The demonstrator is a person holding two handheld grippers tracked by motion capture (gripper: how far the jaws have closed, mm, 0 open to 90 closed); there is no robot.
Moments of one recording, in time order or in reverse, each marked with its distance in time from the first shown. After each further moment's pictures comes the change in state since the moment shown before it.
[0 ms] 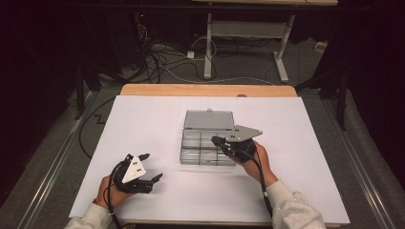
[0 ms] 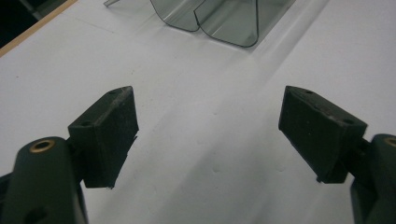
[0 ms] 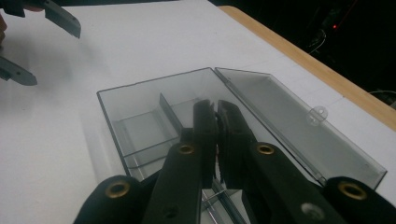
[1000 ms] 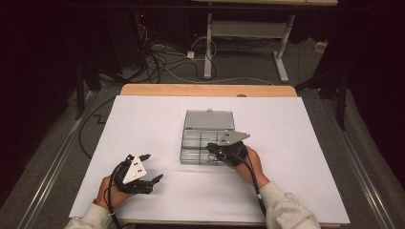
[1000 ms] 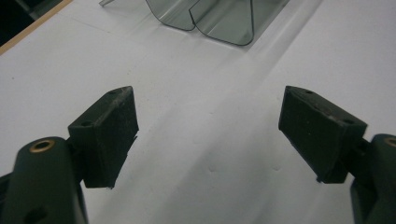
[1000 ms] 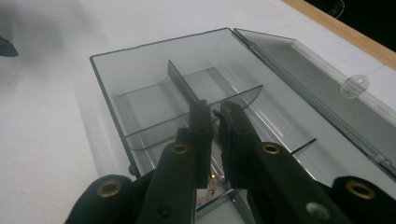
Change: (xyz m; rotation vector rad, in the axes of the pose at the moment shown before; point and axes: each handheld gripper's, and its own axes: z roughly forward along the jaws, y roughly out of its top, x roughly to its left) left arm -0.002 0.001 0.000 0.006 -0.006 0.014; right arm 0.009 -0.017 0.028 0.094 0.028 0.029
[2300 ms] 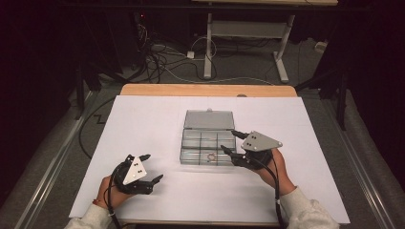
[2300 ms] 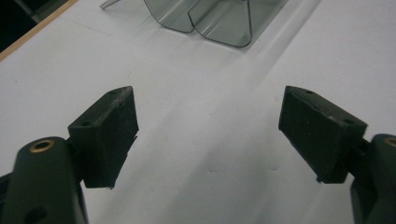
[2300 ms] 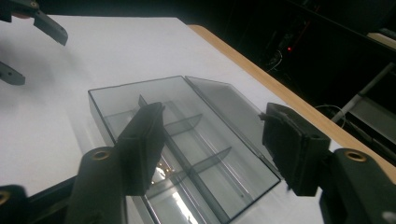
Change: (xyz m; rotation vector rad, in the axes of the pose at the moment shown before) left arm -0.001 0.001 -0.002 0.000 0.006 0.012; right arm 0.002 0.005 -0.080 -0.160 -0.171 -0.079
